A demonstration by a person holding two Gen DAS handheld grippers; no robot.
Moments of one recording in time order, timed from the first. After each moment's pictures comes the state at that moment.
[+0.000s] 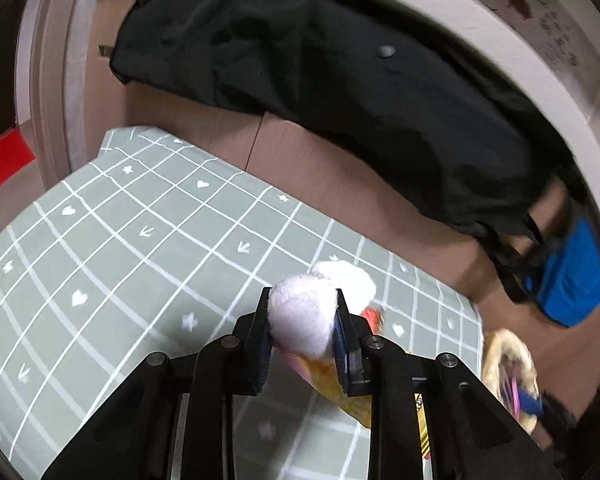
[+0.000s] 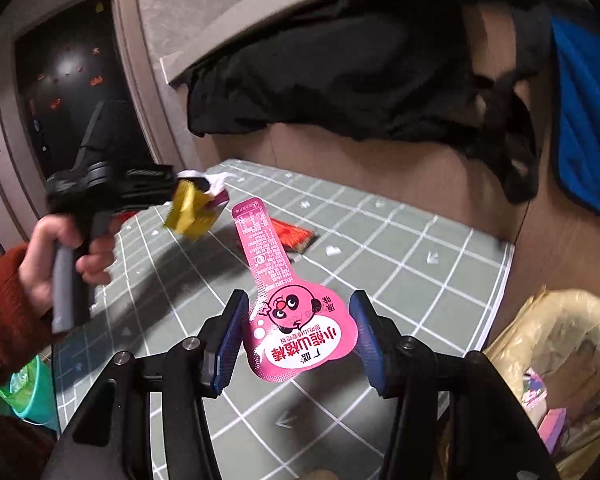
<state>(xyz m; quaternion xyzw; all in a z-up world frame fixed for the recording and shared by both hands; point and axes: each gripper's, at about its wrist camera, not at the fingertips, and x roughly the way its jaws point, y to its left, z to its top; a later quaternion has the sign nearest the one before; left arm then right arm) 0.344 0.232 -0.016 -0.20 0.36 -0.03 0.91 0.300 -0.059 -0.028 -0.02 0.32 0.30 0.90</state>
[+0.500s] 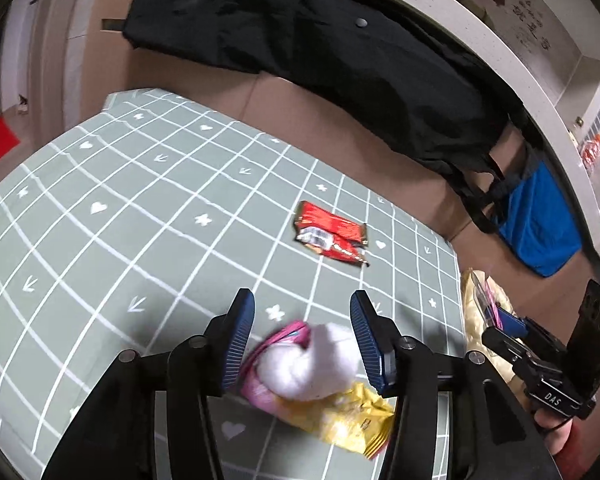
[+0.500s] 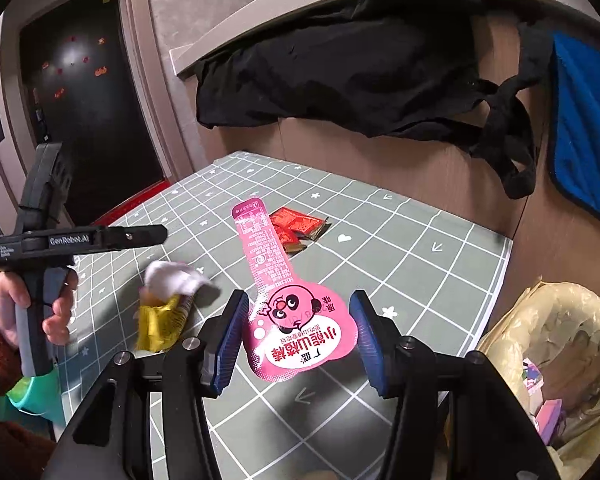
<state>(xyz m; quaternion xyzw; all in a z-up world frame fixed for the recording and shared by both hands) 0.266 0.239 -0.044 -0.21 0.38 -0.08 0.90 0.280 -0.056 -0.034 -0.04 0.34 0.30 0.89</state>
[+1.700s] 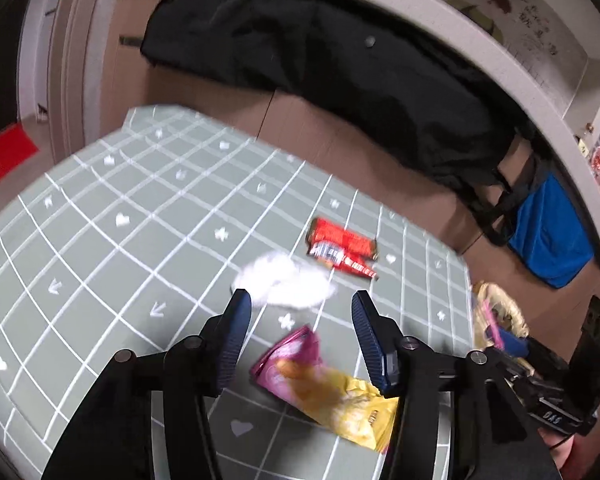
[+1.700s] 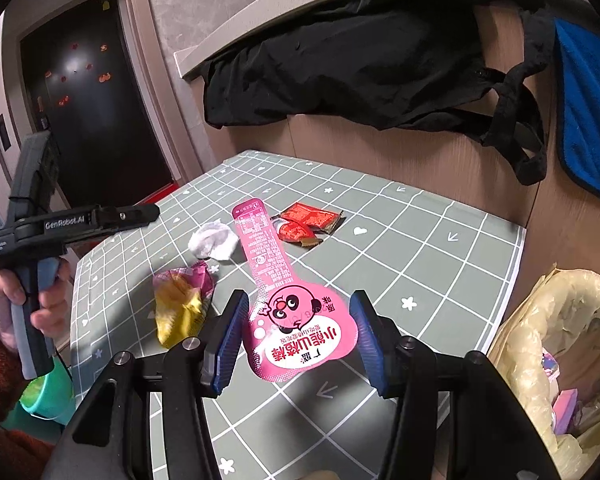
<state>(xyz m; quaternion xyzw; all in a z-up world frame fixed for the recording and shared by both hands) 0.260 0.239 -0.038 -0.20 0.37 -0.04 0.91 0.277 -0.053 -0.038 -0.02 0.34 0.31 0.89</state>
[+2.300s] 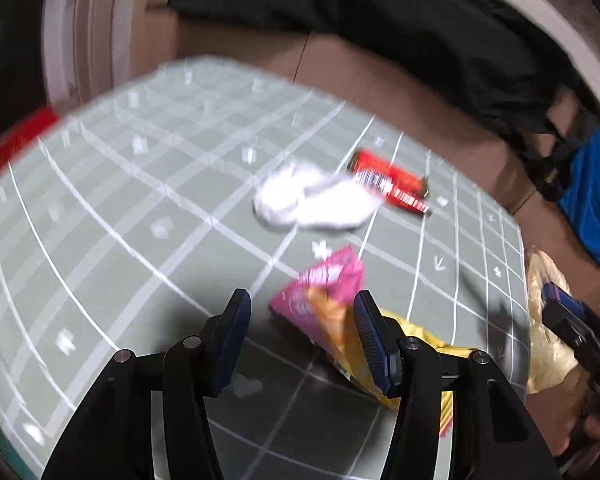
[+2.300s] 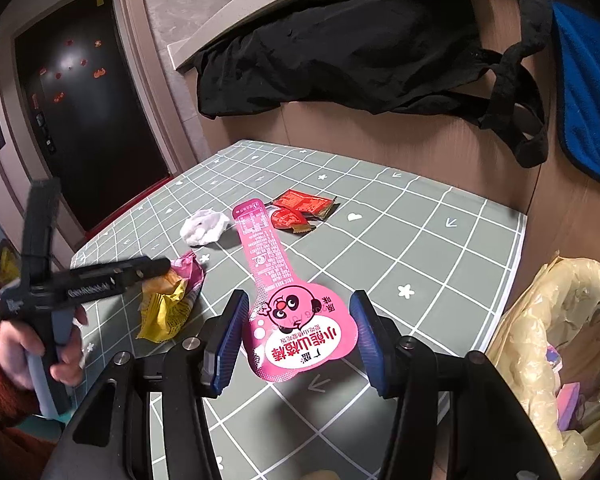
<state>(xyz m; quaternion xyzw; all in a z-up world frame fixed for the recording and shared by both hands) 0.256 0.213 -0.093 -0.20 0.43 0.03 0.88 0.282 -0.053 -0.048 -0.02 0.36 0.31 0.88</state>
